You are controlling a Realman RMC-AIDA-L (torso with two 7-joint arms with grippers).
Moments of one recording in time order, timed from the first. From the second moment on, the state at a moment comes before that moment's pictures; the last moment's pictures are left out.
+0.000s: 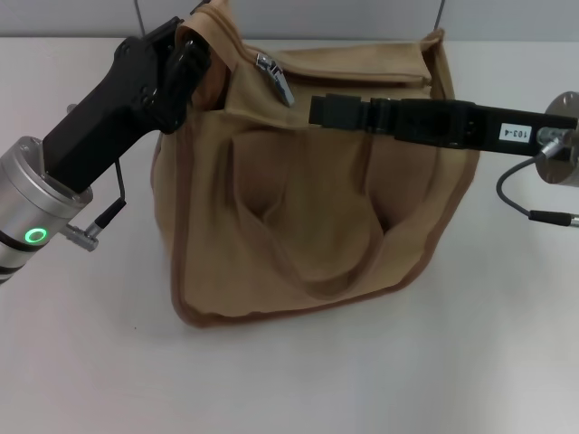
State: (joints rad) left arm -0.59 -2.08 0.40 0.08 1.58 1.90 -0.98; right arm 0.64 1.96 -1.45 -0.48 -1.03 -1.68 1.87
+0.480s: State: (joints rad) left arm -0.58 -2.08 0.41 0.08 1.58 1.91 -0.98; right arm 0.61 1.96 -1.39 -0.48 -1.07 -1.65 1.88
